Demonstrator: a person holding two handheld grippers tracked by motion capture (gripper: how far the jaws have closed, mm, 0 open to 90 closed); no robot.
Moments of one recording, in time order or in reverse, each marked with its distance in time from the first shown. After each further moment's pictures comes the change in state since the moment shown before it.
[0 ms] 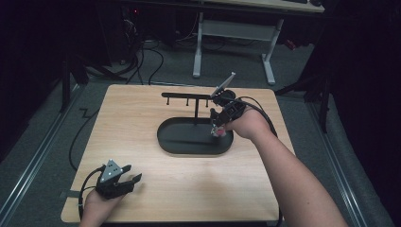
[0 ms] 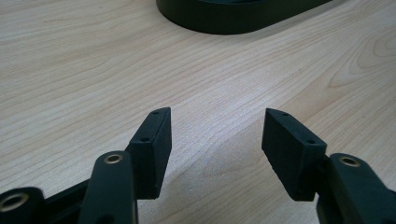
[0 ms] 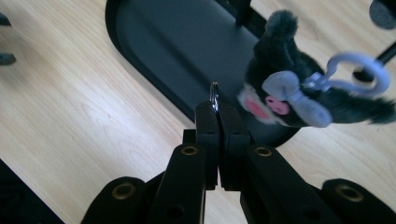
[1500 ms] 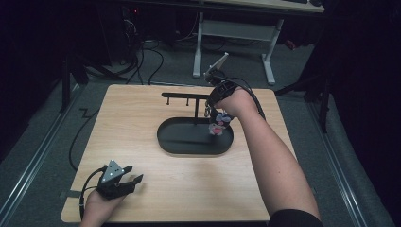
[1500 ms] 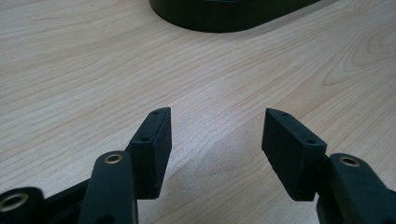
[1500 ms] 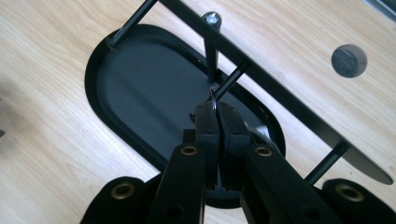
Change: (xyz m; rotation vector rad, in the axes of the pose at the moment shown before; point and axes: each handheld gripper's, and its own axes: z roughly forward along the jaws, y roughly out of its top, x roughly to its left) left arm -0.002 0.000 0.002 0.005 -0.016 0.008; right arm -0.026 0.058 0.007 -0.052 -0.034 0.072
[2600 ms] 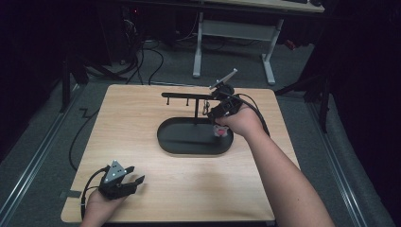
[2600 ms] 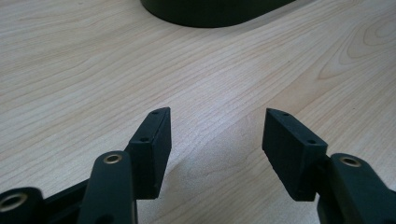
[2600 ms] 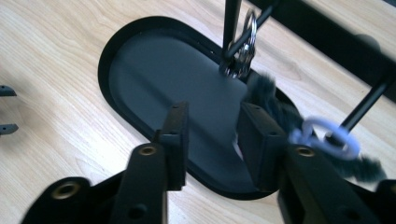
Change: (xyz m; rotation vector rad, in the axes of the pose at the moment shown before) left arm -0.004 0.001 0.003 0.018 -0.014 0.028; right arm 0.015 -0.053 0.000 -0.108 0.018 0.006
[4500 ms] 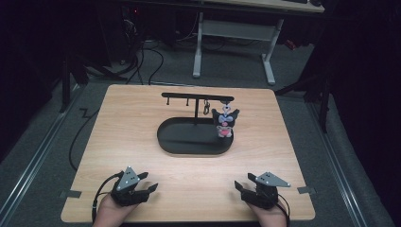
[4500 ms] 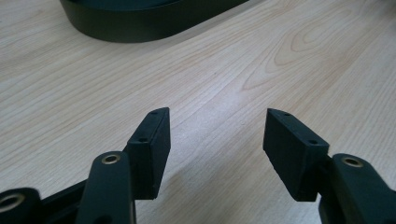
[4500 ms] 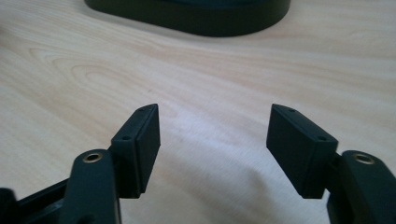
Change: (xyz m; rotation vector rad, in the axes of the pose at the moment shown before) left arm -0.041 0.009 0.007 -0.019 -0.100 0.051; right arm 0.018 -0.296 0.059 -0.471 -0.061 0.133
